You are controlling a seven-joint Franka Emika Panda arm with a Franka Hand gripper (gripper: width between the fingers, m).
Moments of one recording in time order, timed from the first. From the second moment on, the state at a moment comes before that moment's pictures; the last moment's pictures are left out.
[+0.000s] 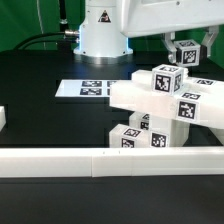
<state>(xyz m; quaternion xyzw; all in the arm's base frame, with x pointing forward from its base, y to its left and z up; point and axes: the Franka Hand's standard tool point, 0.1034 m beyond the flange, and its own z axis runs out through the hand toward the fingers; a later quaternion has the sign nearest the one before) 0.580 0.081 0.134 -1.00 -0.06 -0.03 0.06</state>
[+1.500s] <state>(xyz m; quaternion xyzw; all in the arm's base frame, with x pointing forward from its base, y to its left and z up) 0.593 0.076 0.125 -0.98 -0.17 -0.08 0.03</state>
